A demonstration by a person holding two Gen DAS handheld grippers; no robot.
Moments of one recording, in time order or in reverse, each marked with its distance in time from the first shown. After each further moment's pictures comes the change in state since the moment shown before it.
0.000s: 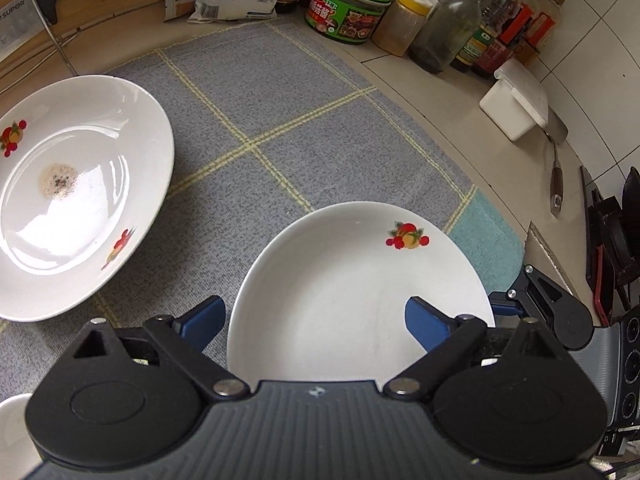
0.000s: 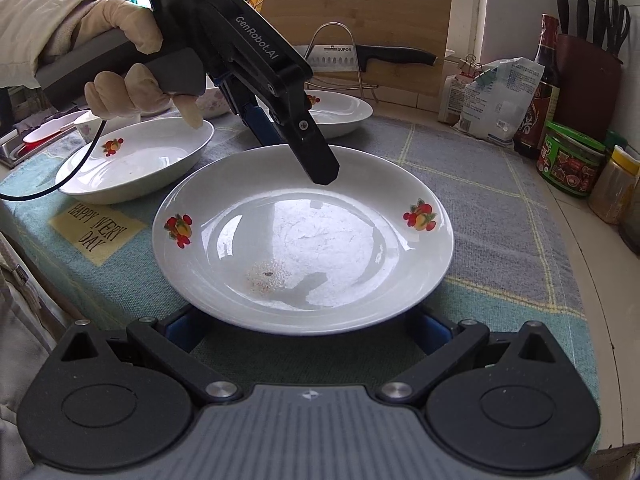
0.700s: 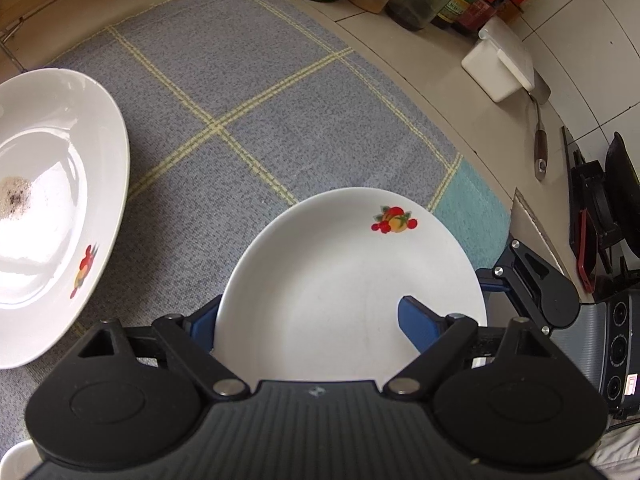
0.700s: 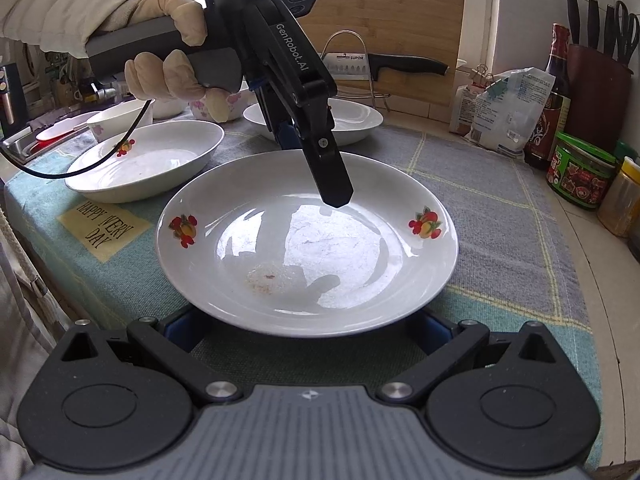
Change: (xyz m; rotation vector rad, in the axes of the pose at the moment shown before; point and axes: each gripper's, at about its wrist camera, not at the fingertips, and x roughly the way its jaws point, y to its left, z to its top) left arm 0.016 0.002 0.022 0.062 0.159 -0.070; right arm -0.003 -0.002 -0.004 -0.033 -0.031 0.036
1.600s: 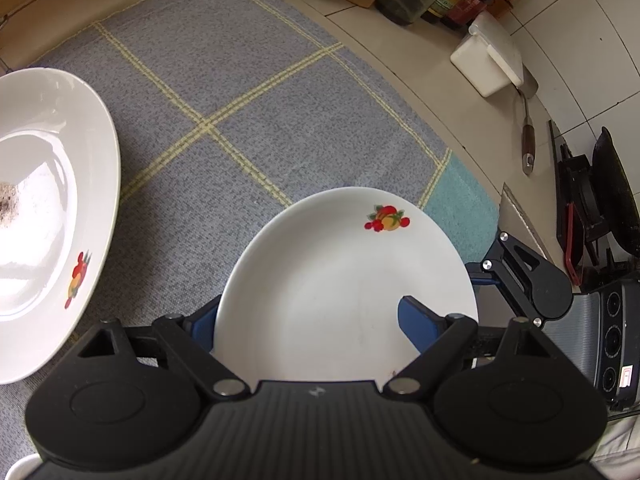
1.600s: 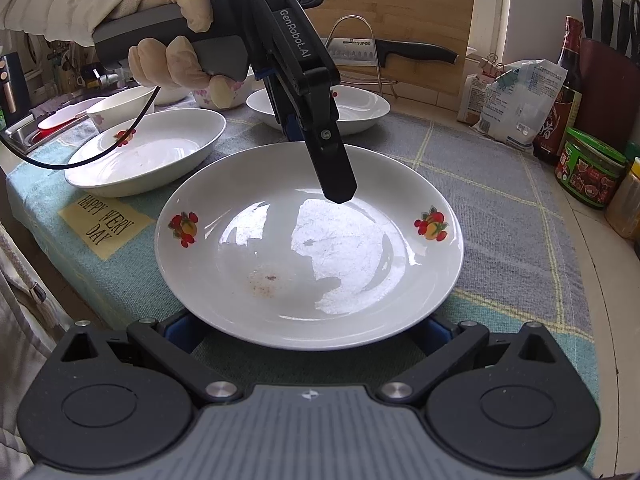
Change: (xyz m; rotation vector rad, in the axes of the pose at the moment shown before) left arm 0.000 0.005 0.005 0.012 0.025 -0.049; right arm 0.005 -0.001 0.012 -0.009 0.069 0.017
